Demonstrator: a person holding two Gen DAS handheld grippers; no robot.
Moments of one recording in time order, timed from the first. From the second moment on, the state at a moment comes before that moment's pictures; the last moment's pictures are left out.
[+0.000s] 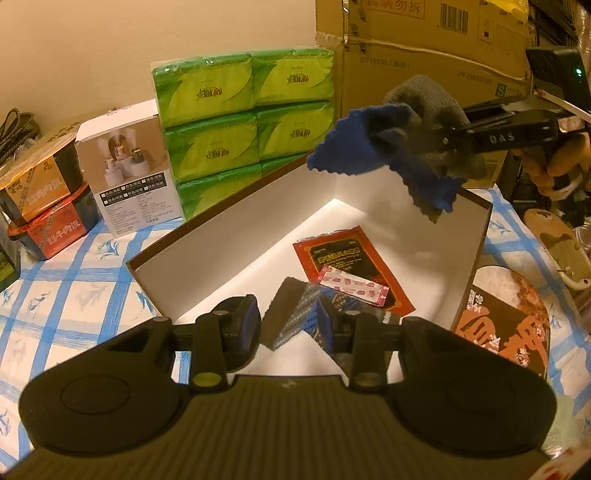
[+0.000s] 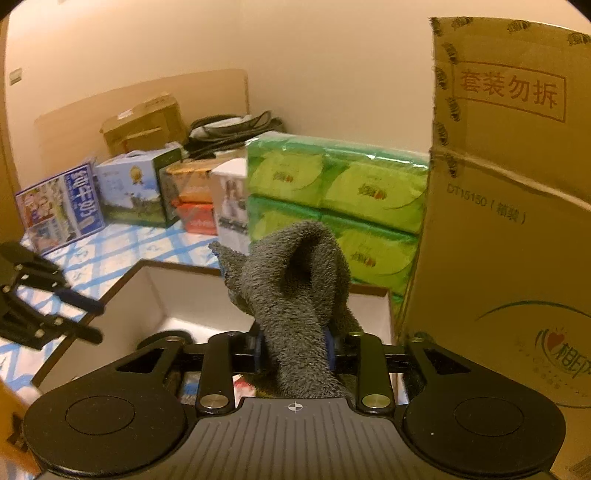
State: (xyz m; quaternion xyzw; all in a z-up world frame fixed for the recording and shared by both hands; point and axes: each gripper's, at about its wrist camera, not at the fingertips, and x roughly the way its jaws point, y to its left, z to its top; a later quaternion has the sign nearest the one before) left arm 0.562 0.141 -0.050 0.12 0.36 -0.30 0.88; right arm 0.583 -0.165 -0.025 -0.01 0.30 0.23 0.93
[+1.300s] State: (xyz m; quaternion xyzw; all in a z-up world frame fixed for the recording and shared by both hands) left arm 0.414 0.245 0.041 -0.01 0.36 -0.08 0.93; right arm 0.423 -0.222 0.023 0.10 0.36 0.25 0.89
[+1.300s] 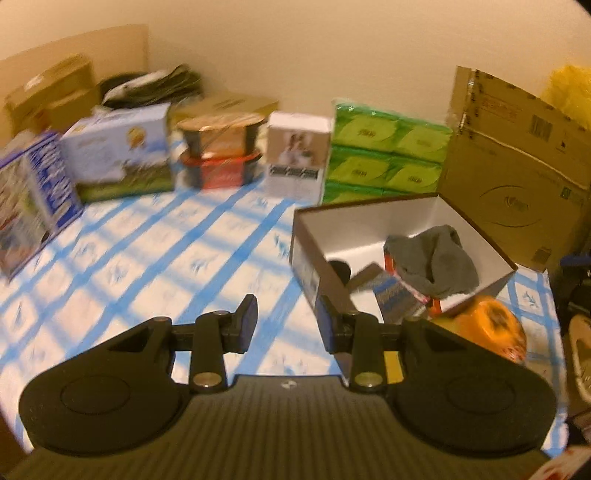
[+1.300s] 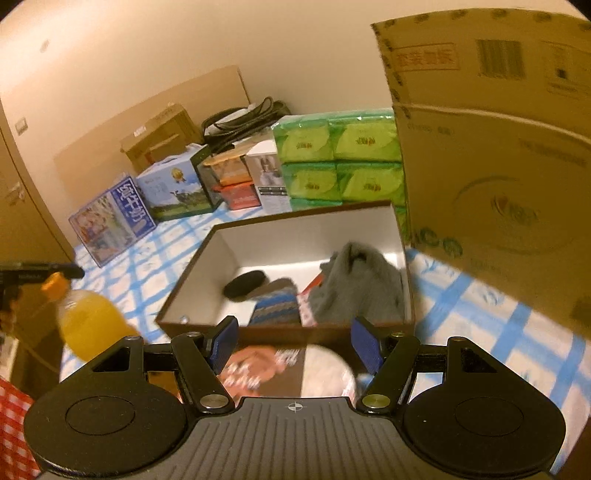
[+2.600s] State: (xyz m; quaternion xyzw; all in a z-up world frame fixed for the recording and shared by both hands) left arm 0.128 0.099 0.040 -0.06 0.35 -0.01 0.94; right arm 0.194 -0.217 -0.004 0.10 0.40 0.27 0.87
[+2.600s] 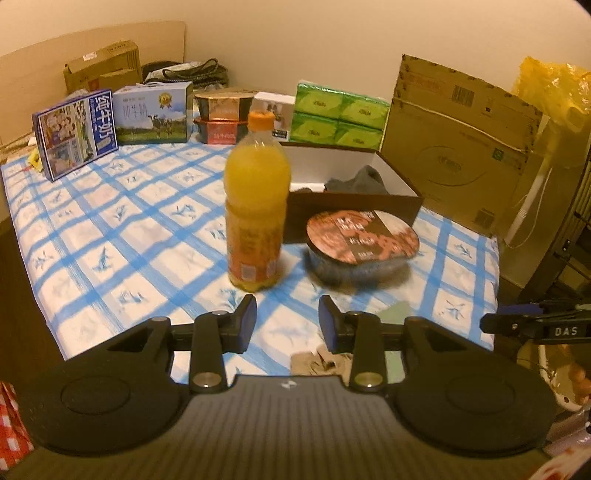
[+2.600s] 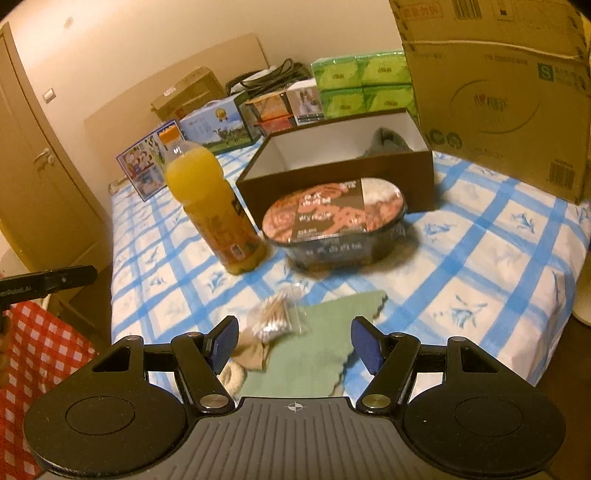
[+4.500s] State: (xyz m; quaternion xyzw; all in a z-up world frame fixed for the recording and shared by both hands) left arm 0.182 0.037 -0.138 -0.05 0.50 -0.04 0.86; right arm 0.214 -0.204 -0.112 0.06 0.51 0.22 0.83
